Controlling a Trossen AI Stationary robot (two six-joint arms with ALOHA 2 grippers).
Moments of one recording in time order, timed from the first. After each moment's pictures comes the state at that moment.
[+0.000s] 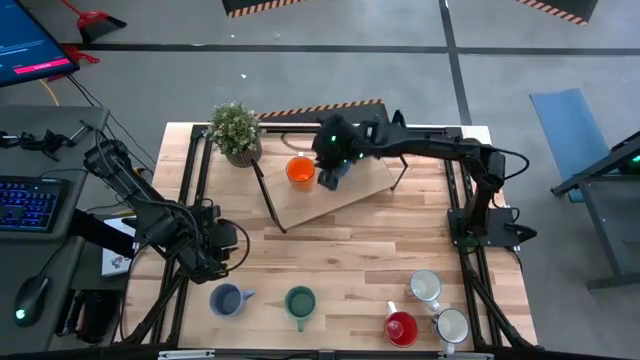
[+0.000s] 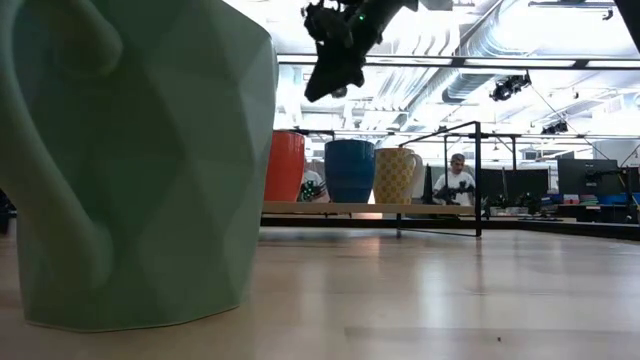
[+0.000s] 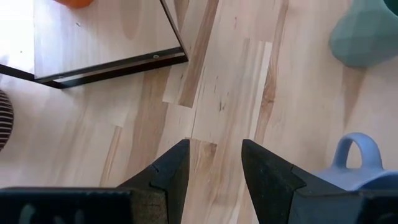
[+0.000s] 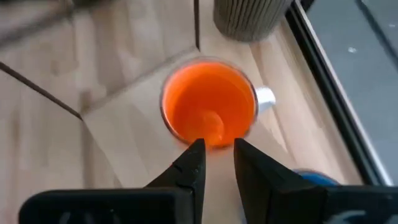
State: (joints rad) left arm -0.78 1.14 0.98 -1.16 -0.51 -0.91; right arm -0.25 1.84 1.72 -0.72 0.01 -0.05
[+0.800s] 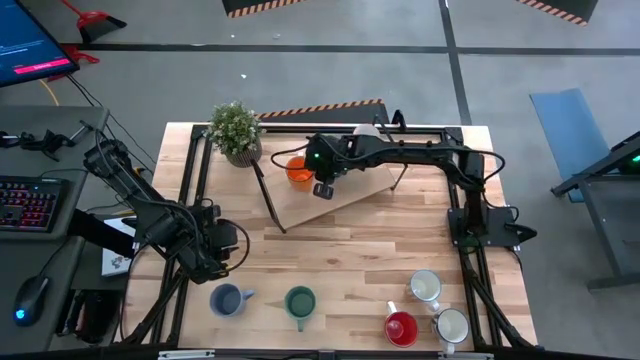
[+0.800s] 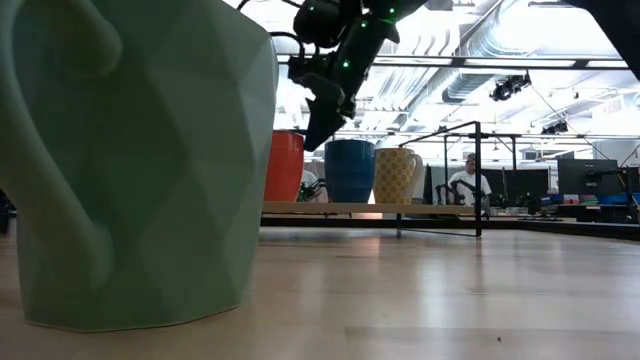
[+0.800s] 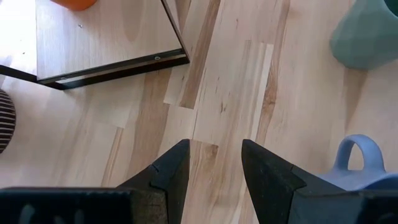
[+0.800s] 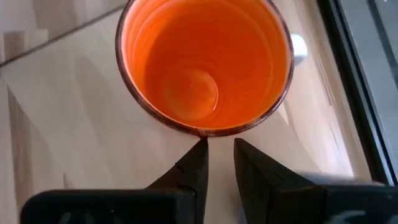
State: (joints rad) left arm -0.78 1.14 0.98 -1.16 -0.52 -0.91; right arm -0.22 1.99 1.72 -0.72 0.10 -0.10
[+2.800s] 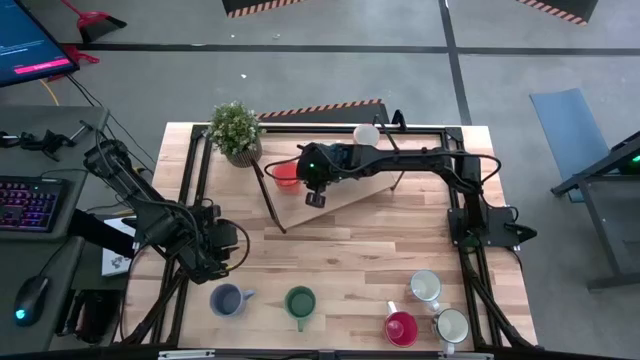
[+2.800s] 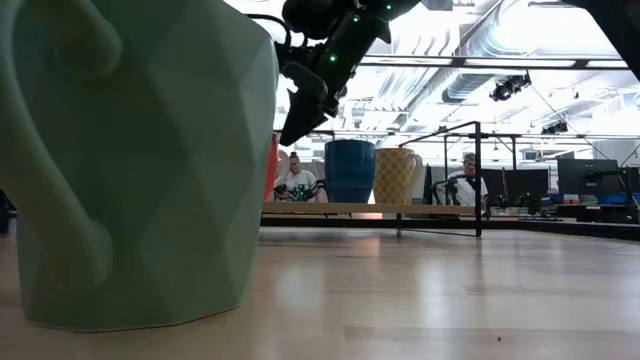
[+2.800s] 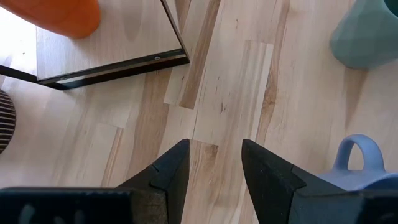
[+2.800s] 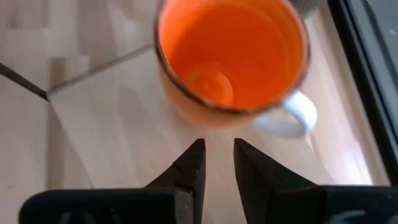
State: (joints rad) left arm -0.78 1.14 0.98 -1.16 -0.52 -0.91; right arm -0.17 2.02 1.72 -0.62 0.10 -0.11
